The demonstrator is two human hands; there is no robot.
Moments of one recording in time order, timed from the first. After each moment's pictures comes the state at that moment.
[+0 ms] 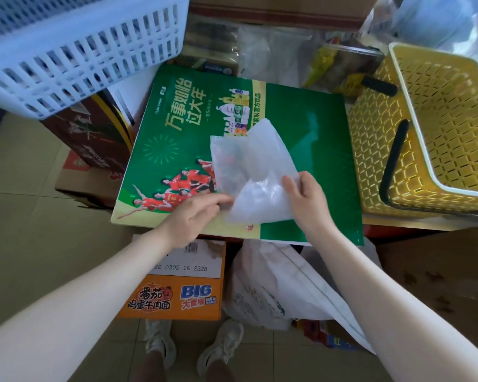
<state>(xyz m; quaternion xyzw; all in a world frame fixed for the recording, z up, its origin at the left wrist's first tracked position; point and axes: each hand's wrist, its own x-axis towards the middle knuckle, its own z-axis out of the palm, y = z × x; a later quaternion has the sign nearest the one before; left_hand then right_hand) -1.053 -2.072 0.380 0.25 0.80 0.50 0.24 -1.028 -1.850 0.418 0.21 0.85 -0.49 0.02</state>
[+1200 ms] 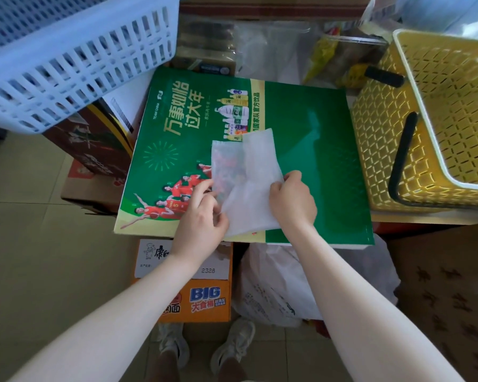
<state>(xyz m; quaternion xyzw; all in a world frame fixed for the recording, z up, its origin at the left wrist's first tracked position) -1.037 -2.047 0.370 0.14 0.92 0.38 0.01 -1.054 -1.881 0.409 0.32 0.90 -0.29 0.08</state>
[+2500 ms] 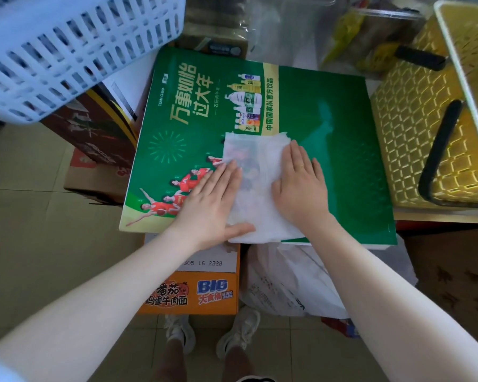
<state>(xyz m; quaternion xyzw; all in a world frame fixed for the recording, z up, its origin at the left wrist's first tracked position) -1.071 -2.060 0.365 0.32 0.94 0.05 0.12 -1.067 -1.869 0.371 0.05 0.99 -0.05 0.09</state>
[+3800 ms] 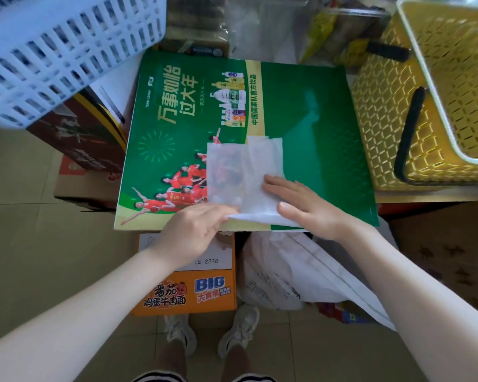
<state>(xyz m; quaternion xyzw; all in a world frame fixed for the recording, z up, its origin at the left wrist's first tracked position) -1.039 -2.084 0.378 0.40 0.85 0.35 0.04 -1.017 -1.831 0.406 -0.09 0.90 -0.34 0.25</state>
